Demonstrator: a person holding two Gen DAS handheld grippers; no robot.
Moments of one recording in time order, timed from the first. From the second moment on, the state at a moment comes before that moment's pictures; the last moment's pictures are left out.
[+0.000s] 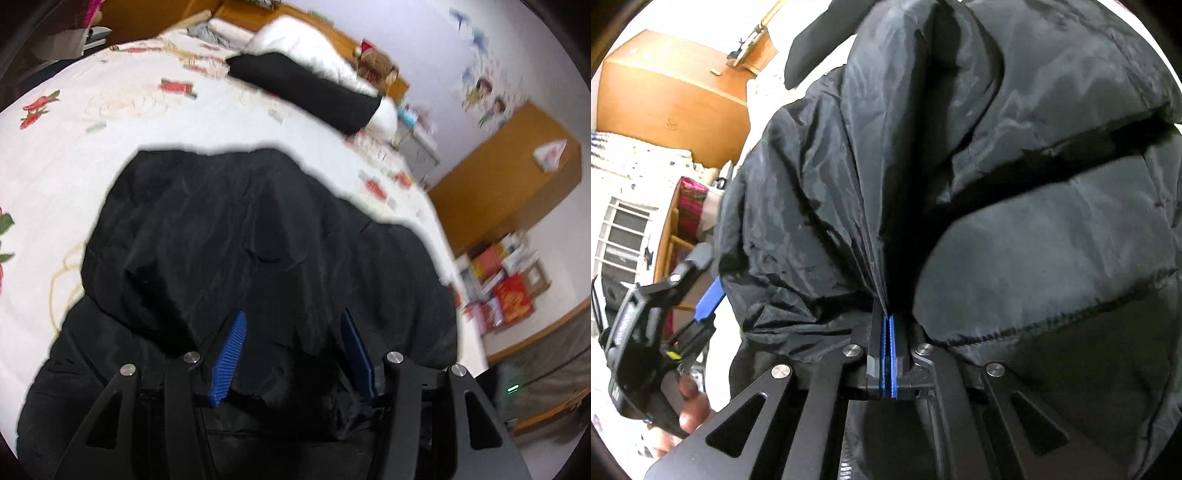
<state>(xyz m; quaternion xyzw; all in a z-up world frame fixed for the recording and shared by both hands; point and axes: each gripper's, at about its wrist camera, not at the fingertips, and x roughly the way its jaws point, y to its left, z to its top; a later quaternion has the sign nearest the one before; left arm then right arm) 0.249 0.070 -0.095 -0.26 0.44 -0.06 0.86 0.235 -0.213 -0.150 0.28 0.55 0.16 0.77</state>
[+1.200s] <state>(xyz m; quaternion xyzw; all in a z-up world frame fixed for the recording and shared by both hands) 0.255 0.098 -0.126 -0.15 0.43 0.02 0.89 0.295 -0.249 -0.130 0.13 0.45 0.10 0.88</state>
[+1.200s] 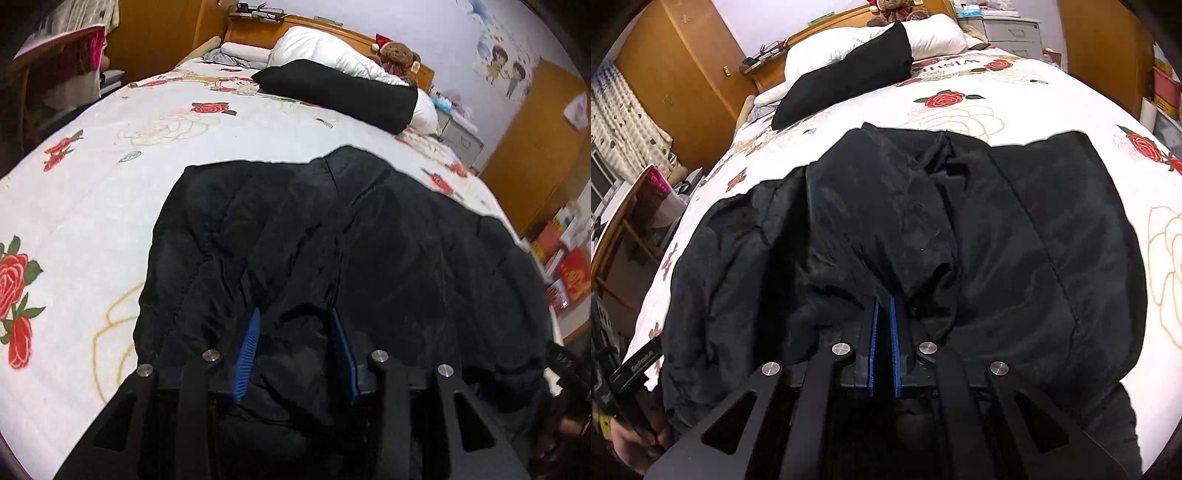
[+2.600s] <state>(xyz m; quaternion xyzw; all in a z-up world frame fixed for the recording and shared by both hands) 0.233 0.066 -0.072 -0.12 0.43 -0.05 0.90 0.278 -0.220 -0.047 0.09 0.42 0.17 0.89</state>
